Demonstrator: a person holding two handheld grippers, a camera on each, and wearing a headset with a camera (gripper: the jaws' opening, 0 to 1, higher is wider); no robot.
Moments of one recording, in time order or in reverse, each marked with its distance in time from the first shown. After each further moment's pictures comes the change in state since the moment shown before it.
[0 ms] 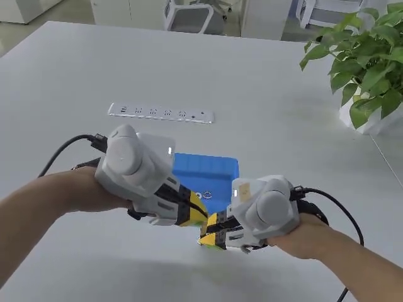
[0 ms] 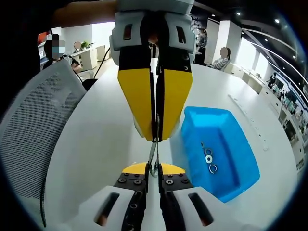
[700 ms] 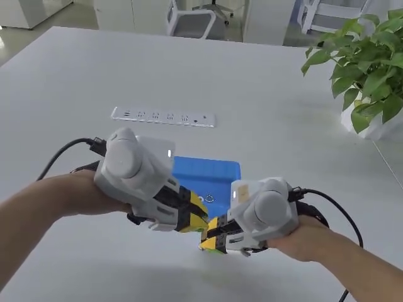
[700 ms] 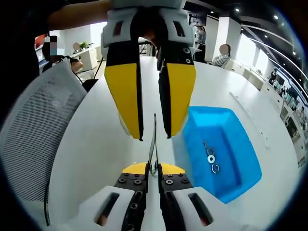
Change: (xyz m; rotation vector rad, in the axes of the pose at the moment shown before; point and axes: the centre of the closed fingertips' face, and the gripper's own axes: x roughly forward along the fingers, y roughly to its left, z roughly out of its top) left arm -0.008 -0.003 0.003 -0.015 -0.012 0.020; right arm 0.000 0.004 0.004 0.018 0.019 0.018
